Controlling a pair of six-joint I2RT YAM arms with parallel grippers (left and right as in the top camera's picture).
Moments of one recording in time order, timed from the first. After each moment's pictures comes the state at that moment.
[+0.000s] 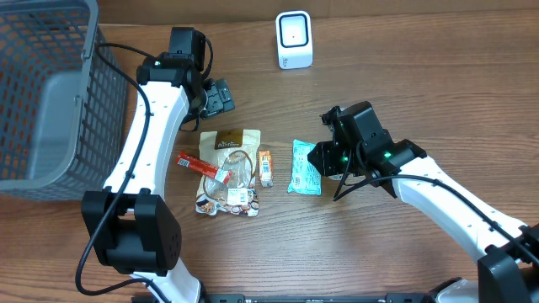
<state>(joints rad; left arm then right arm) -0.09 1.85 1.66 -1.10 -0.10 -0.46 0.52 1.57 0.99 -0.39 -0.33 0.41</state>
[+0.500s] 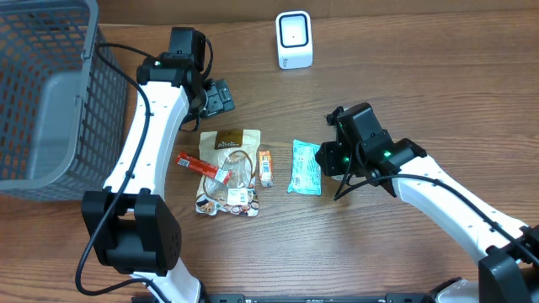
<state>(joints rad) -0.09 1.85 1.66 -1.10 -0.10 -0.46 0.52 1.57 1.00 -0.47 -0.20 0.41</state>
